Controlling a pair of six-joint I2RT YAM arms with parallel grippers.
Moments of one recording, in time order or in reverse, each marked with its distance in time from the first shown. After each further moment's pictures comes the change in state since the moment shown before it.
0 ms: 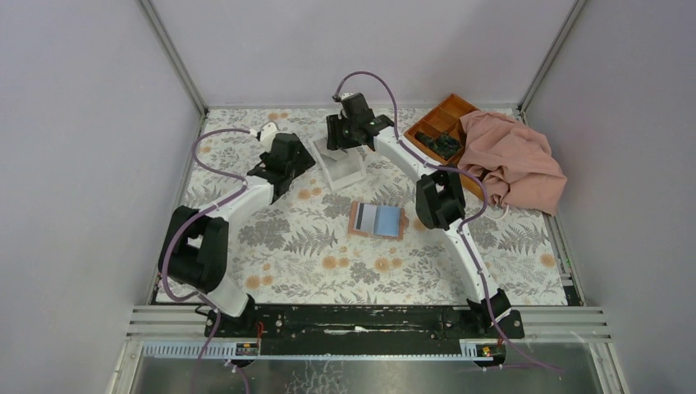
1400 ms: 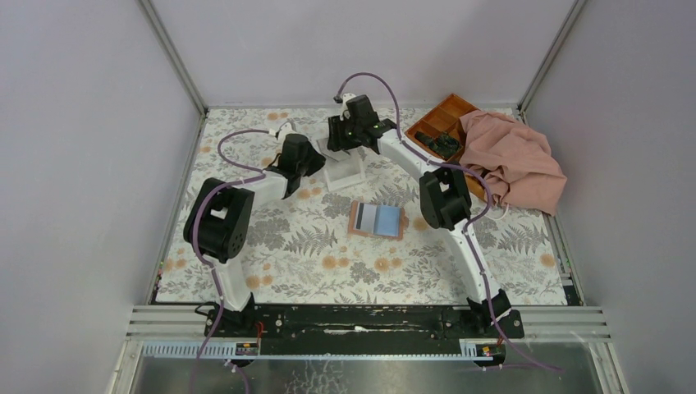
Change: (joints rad) left arm 0.011 0.278 0.053 0.328 0.242 -0.055; right arm -0.016 -0.047 -0.137 0.164 -0.071 -0.042
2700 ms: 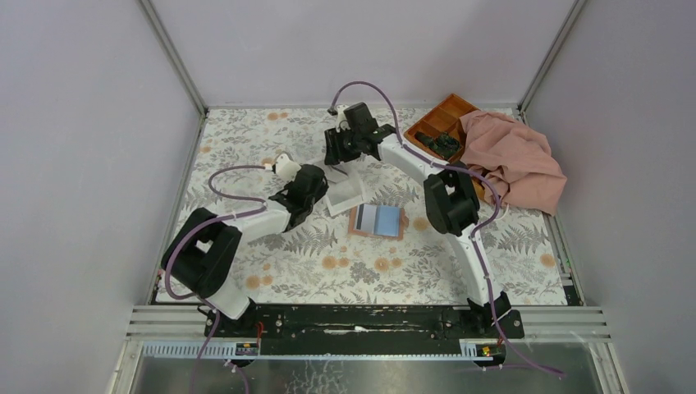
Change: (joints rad) left arm -0.216 -0.262 -0.254 -0.111 -0.371 -0.268; right arm 0.033 -0.149 -0.211 -0.026 -0.105 -0.033
